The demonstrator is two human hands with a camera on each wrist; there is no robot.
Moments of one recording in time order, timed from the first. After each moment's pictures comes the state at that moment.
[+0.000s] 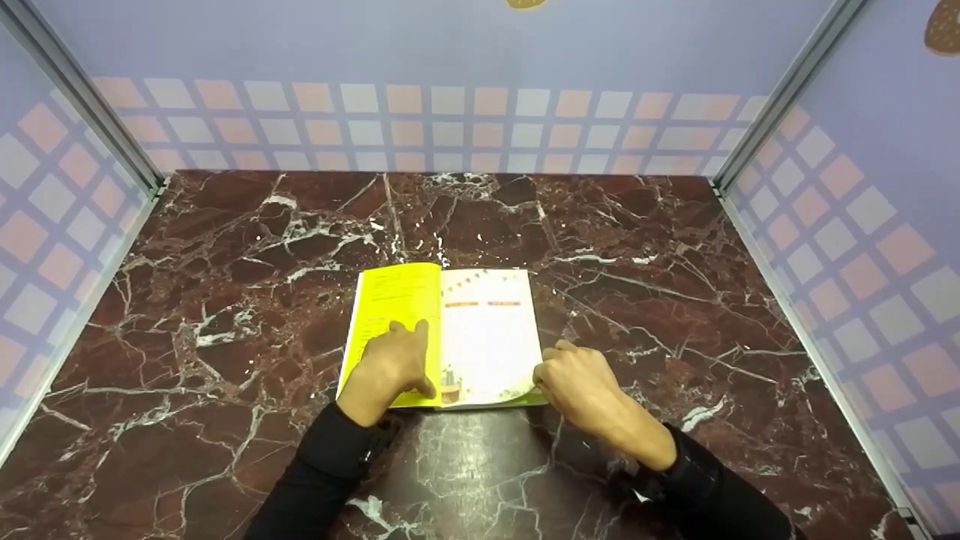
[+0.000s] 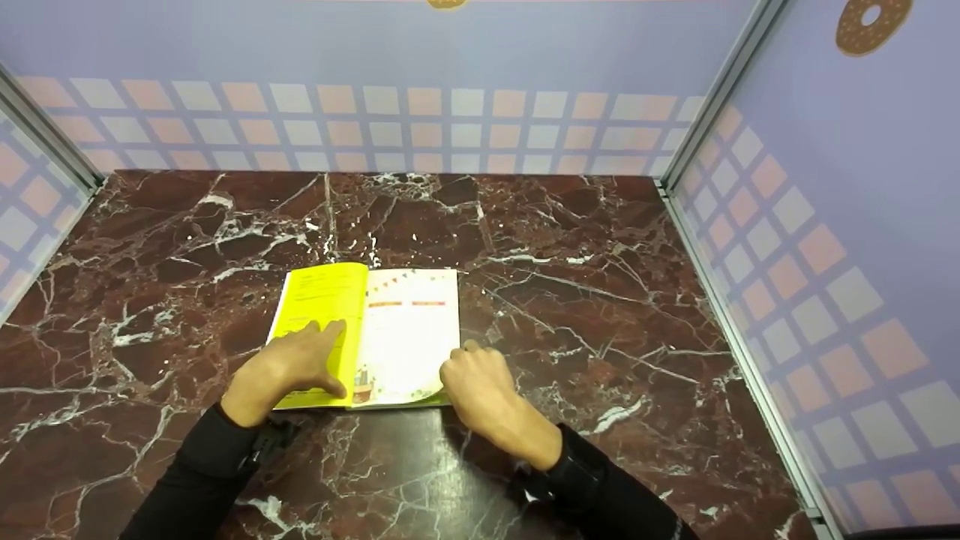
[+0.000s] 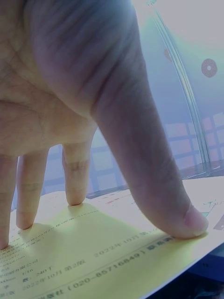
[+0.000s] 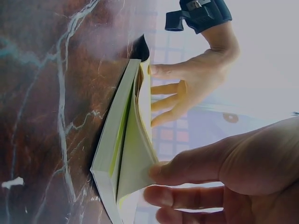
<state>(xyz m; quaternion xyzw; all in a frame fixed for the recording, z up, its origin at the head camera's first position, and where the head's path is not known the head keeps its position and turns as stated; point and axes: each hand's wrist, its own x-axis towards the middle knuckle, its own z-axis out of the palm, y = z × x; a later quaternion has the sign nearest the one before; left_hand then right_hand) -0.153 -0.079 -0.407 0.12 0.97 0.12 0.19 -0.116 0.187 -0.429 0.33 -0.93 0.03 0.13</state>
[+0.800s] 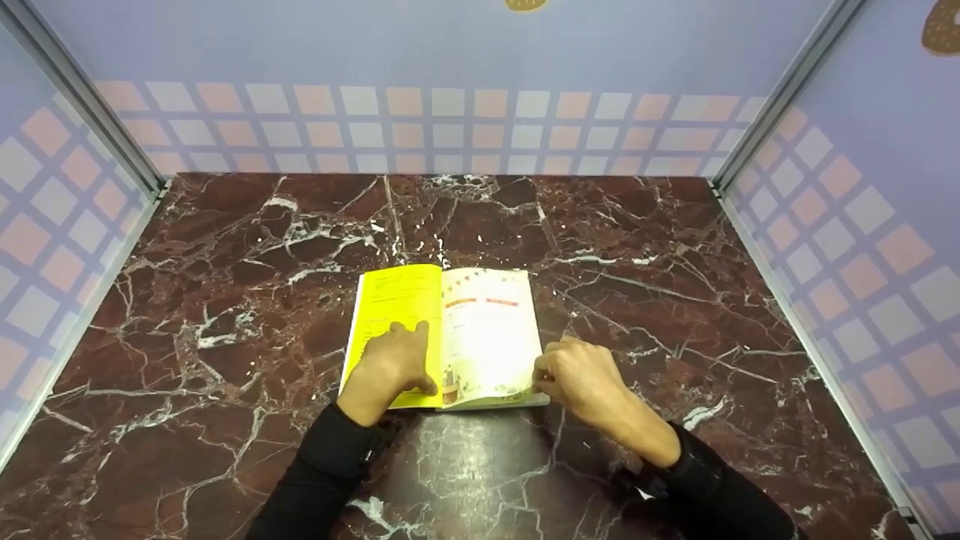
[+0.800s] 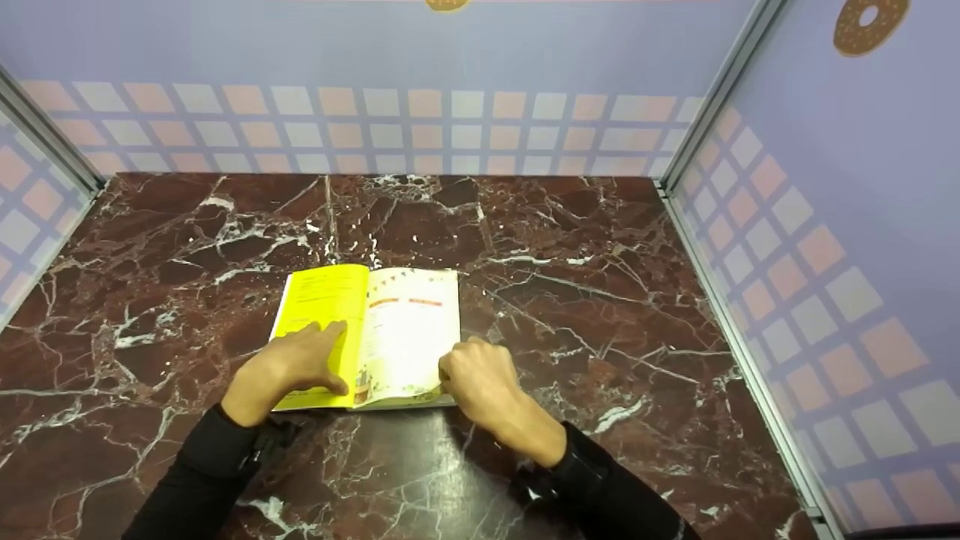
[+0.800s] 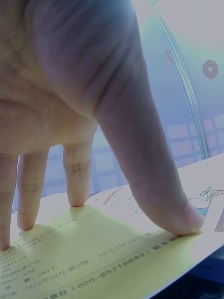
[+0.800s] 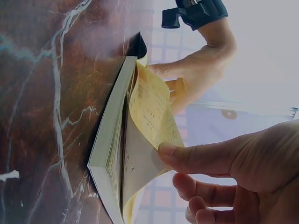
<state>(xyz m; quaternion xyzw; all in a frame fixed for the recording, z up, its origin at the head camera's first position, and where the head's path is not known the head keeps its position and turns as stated) -0.154 -0.080 -0.406 0.11 0.97 0.13 0.19 -0.117 0.191 -0.422 0.30 -0.94 0.14 0.10</state>
